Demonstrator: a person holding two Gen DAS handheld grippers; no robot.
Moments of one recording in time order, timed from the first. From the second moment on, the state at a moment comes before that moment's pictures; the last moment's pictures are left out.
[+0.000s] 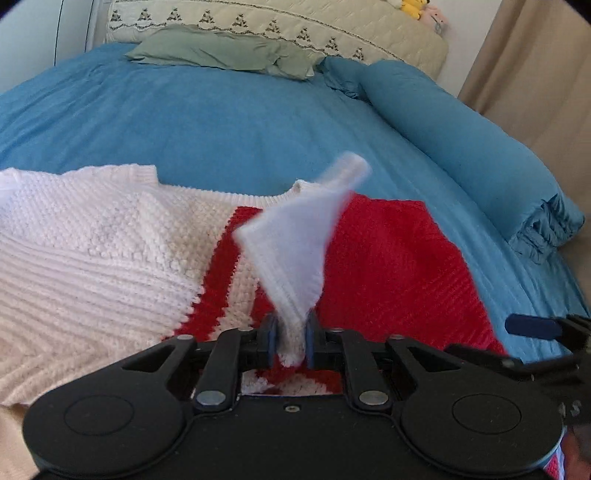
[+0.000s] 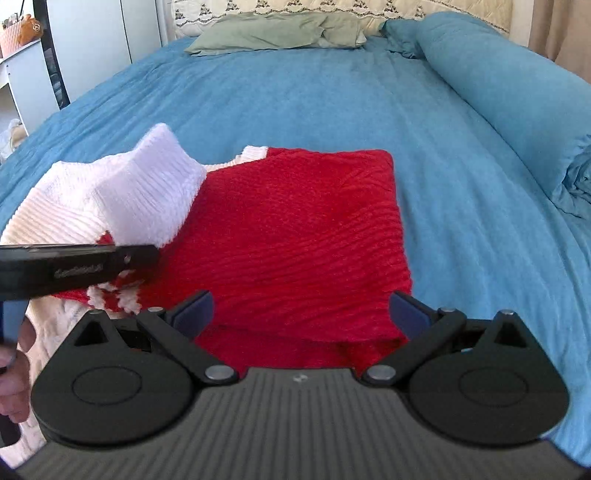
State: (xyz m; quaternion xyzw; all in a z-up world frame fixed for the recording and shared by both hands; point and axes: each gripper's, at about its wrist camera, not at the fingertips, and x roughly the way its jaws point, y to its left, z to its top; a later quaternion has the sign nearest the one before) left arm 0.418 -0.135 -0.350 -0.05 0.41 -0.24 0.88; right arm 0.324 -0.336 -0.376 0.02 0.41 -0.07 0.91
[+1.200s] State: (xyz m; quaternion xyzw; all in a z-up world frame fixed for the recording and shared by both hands) left arm 0.441 -0.018 -0.320 -0.04 0.43 -0.10 0.89; right arm 0.375 -0.291 -0.356 0.25 0.40 -0.06 0.88
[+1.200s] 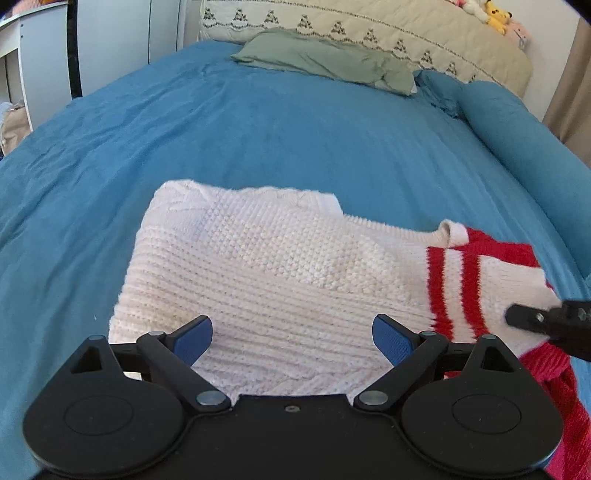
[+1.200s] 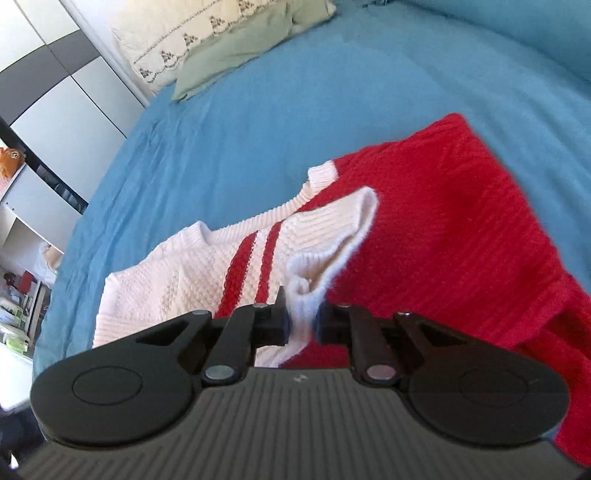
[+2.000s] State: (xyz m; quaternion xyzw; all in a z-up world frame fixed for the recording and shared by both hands) left arm 0.482 -0.037 -0.314 -0.01 0.48 -0.15 0.87; right arm 0.390 -0.251 -0.352 -0.06 0.37 0.06 0.92
